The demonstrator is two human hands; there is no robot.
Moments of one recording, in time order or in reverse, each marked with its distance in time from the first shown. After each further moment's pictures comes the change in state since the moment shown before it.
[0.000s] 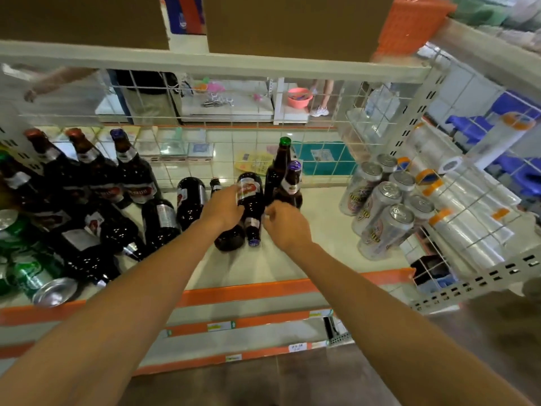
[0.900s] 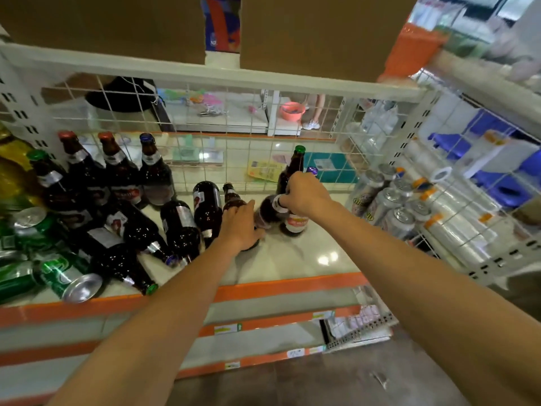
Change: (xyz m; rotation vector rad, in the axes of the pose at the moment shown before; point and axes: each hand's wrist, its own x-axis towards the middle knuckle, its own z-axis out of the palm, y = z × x) left_hand -0.038 -0.025 0.007 0.151 -0.076 0.071; right_hand 0.013 -0.071 -0.061 -0.230 -0.074 0.069
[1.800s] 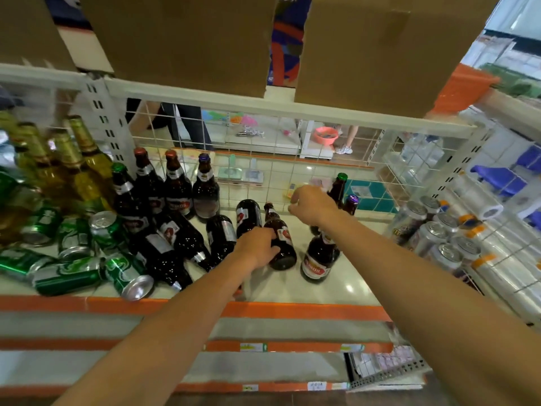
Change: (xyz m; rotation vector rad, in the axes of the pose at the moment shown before) left_hand -0.039 -0.026 -0.049 -0.049 -0.023 -0.024; right_hand 0.024 -0.063 0.008 -0.097 -0.036 -0.196
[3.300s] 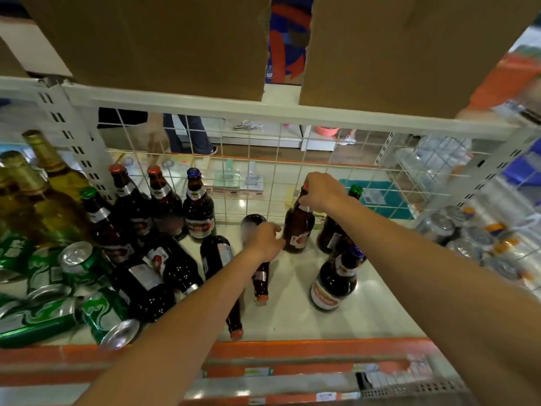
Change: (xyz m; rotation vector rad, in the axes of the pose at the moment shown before) left_hand 0.092 -0.009 -0.010 -0.391 -0.031 -0.143; right_hand 0.104 0.019 -0.012 -0.015 -0.034 0.126
